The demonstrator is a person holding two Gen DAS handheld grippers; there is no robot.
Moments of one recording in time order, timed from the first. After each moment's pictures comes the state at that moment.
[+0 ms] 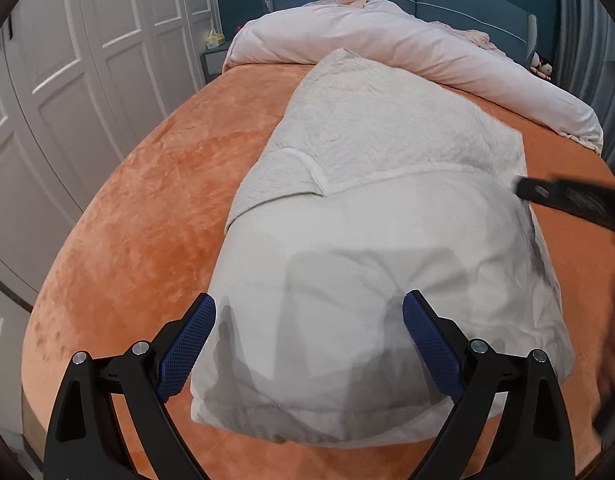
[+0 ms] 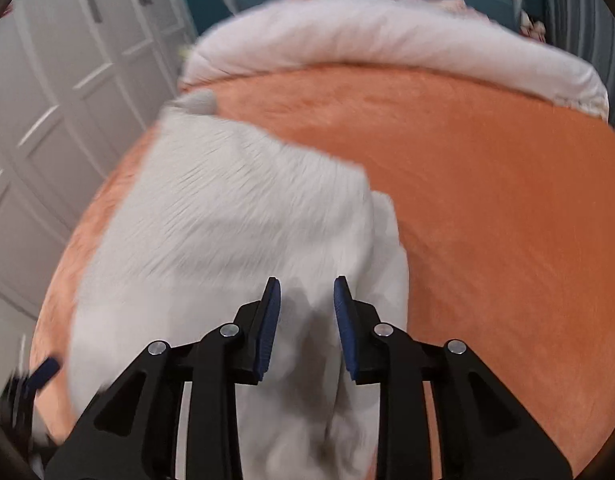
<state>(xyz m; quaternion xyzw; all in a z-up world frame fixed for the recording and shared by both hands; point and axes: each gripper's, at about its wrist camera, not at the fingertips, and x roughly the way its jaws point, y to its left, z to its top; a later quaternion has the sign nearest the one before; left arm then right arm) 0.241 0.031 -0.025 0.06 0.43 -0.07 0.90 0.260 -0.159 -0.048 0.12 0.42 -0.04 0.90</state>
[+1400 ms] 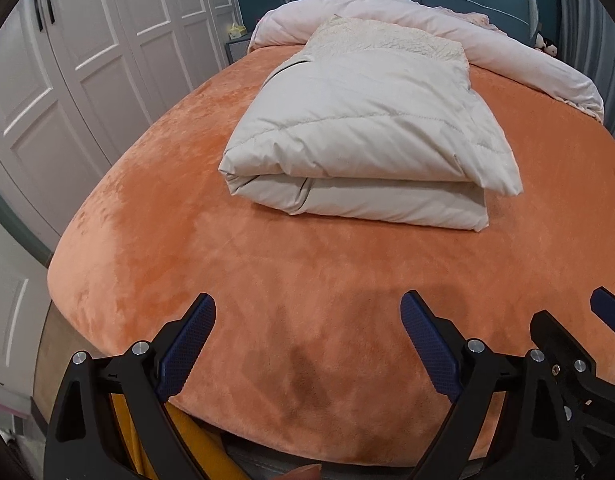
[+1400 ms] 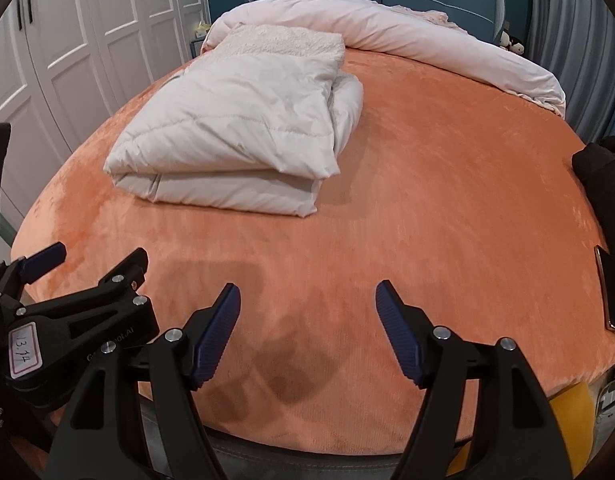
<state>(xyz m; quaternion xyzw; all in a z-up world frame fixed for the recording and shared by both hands) 0.063 0.032 -0.057 0.08 0.44 -0.02 0.90 0.001 -0.081 -0.085 0.06 0.43 -0.08 0.90</state>
